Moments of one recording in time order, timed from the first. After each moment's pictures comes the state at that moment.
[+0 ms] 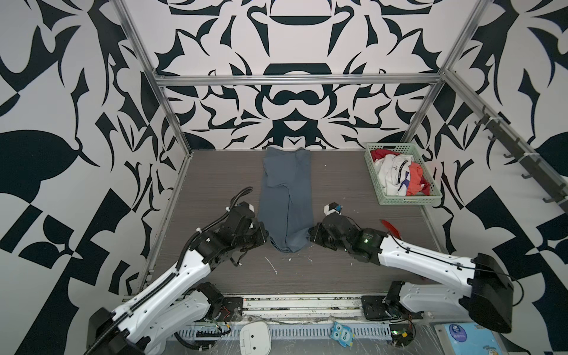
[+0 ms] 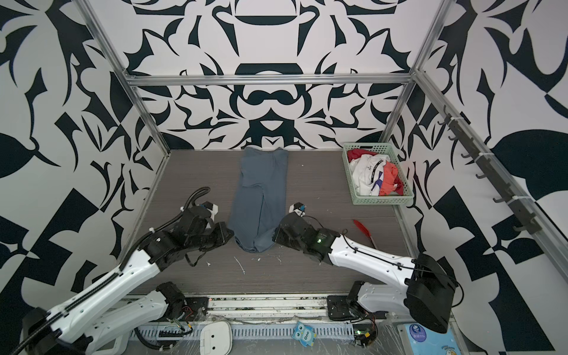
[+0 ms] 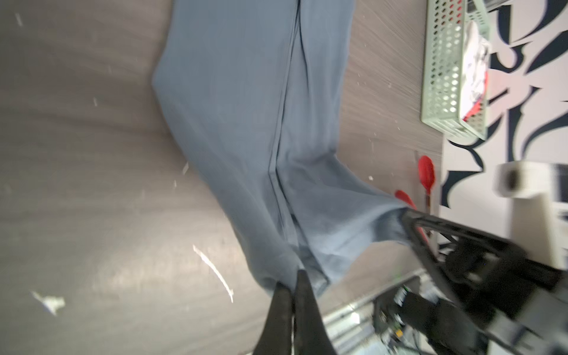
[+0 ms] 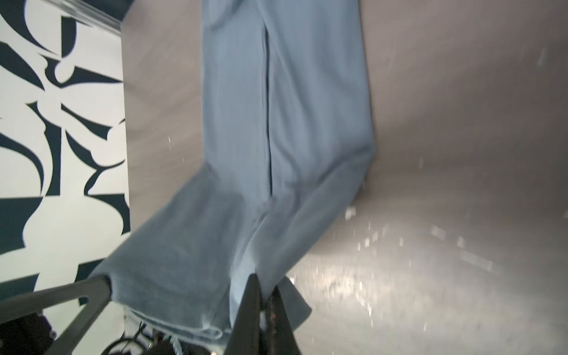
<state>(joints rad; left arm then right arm) -0.67 0.97 0.77 -0.62 0.10 -0.88 0.88 1.24 0.81 -0.32 0.07 1.13</state>
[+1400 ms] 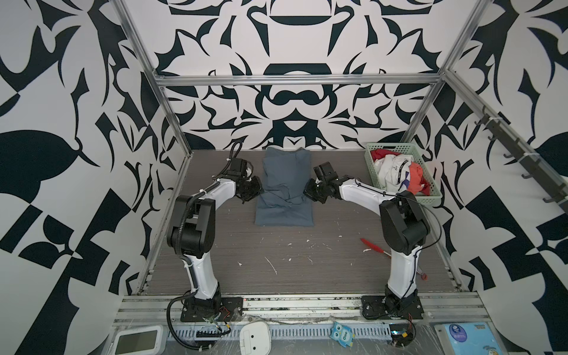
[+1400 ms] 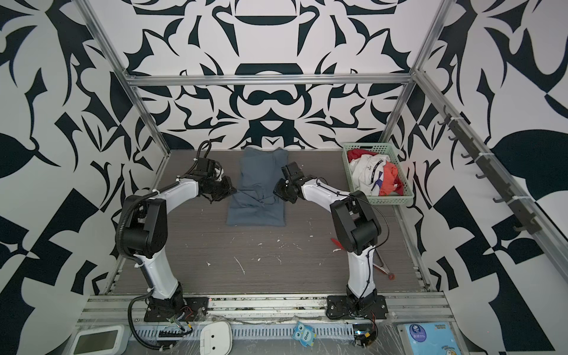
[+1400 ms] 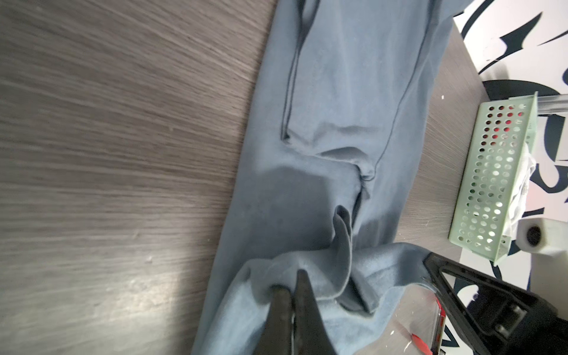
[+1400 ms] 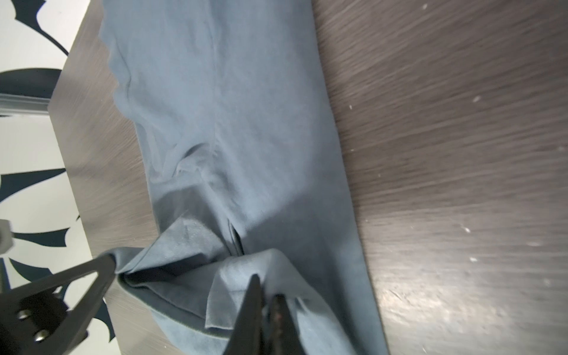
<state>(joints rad) -0.20 1.89 1.27 -0.38 0.44 -0.64 0.49 1.97 1.40 -0.36 -0.21 0.96</state>
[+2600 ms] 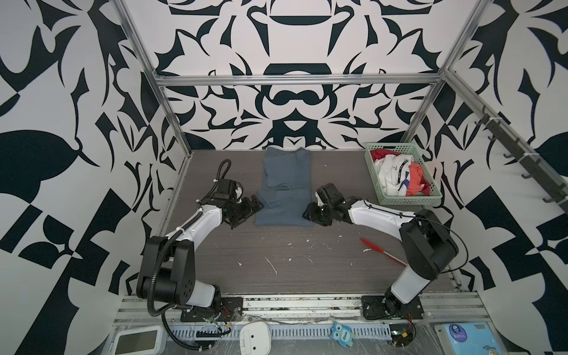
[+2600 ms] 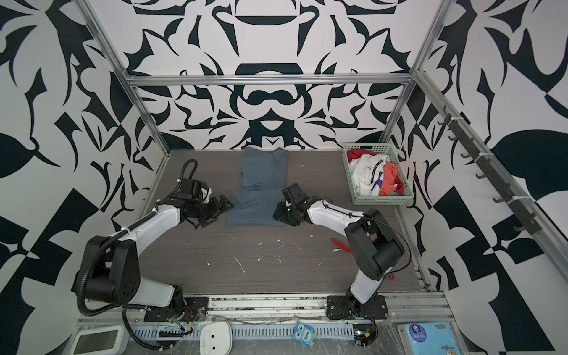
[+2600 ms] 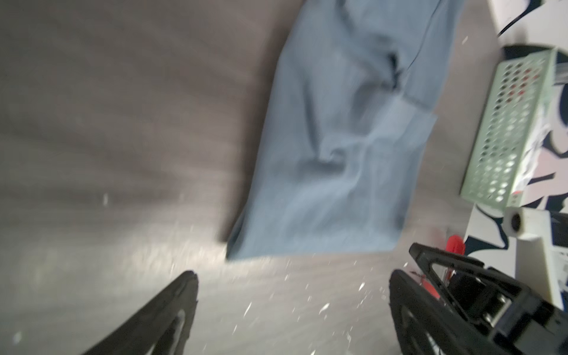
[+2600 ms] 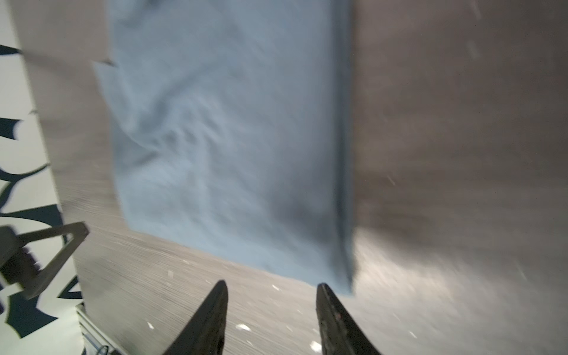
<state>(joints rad) -0.20 1.42 0.82 -0.46 0.41 -0.65 0.60 1.66 0.95 -0.29 -0.24 0.87</state>
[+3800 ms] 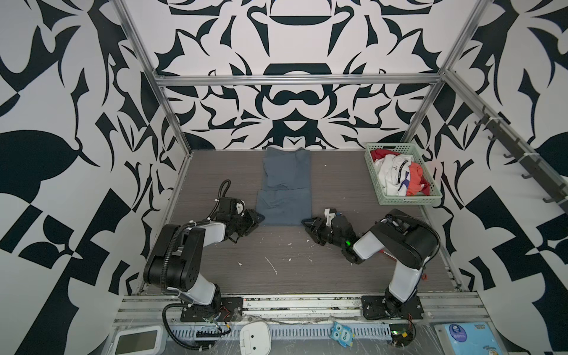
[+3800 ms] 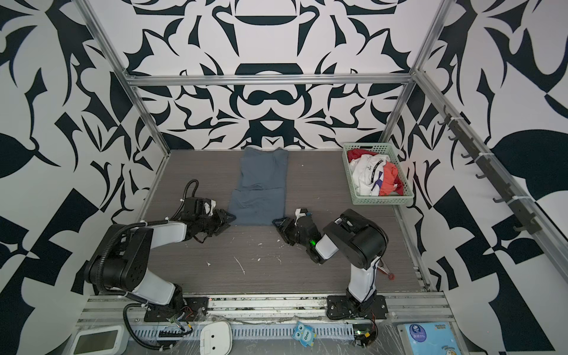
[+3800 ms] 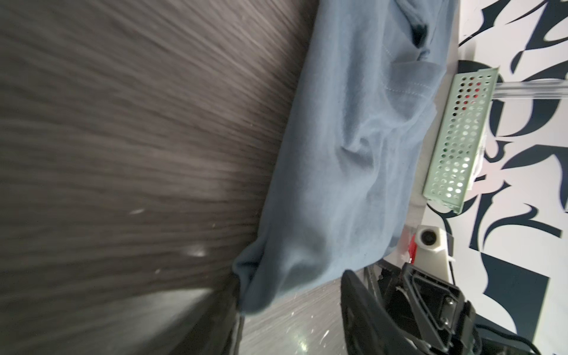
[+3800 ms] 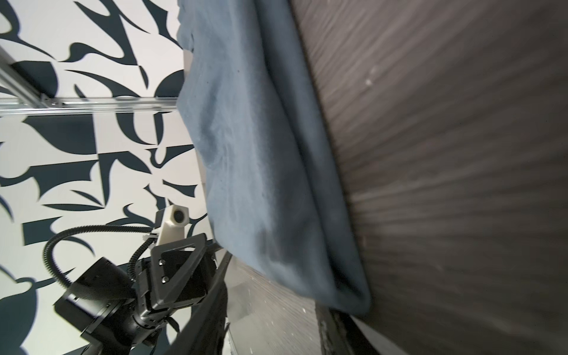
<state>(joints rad) -0.19 1.57 0.55 0.14 0.58 -0.84 0.65 1.80 0.41 0.93 -0.24 1.42</state>
